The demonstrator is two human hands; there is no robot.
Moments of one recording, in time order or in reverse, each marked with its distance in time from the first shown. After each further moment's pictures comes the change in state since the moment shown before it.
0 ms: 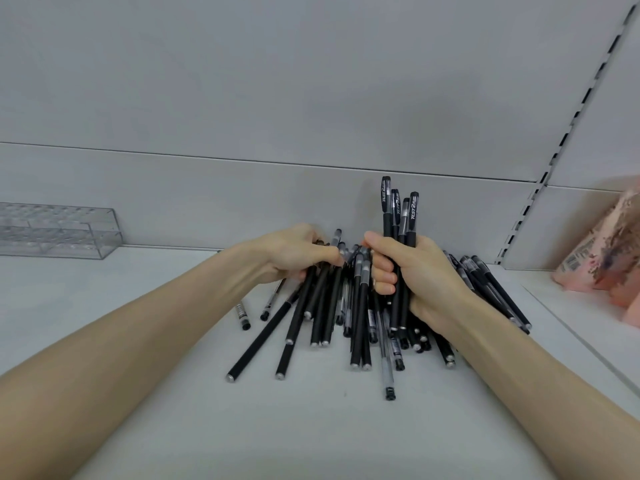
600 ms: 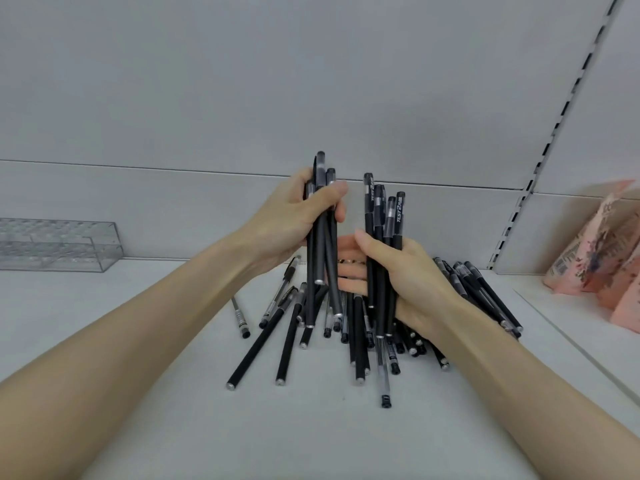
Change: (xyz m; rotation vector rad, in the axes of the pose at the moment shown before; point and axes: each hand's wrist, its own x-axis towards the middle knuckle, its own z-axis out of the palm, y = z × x) left_hand -0.034 0.046 -0.005 -0.351 0.213 0.433; right_hand -0.015 -0.012 0.017 0.074 -0.150 -0.008
